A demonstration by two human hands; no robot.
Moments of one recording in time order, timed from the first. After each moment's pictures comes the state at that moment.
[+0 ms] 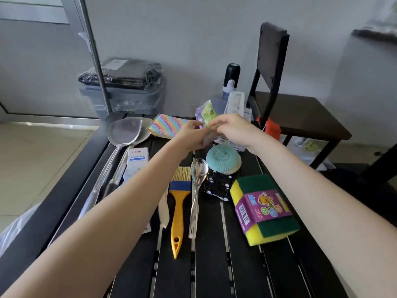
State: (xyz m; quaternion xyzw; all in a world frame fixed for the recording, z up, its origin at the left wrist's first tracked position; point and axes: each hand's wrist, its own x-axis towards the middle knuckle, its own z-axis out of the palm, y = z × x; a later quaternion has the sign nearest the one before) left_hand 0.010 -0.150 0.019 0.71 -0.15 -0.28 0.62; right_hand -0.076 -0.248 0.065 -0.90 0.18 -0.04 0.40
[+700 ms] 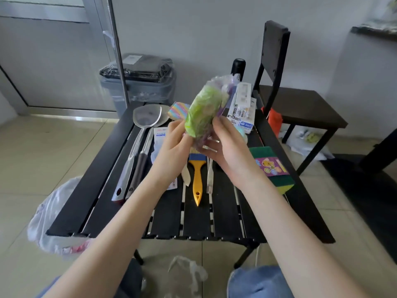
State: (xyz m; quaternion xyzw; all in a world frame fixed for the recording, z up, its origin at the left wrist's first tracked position) left_hand -0.114 -0.005 0.042 0.71 -0.30 -0.08 0.63; right_hand -0.171 -0.116 0.053 -0.62 0.09 -0.16 0.77
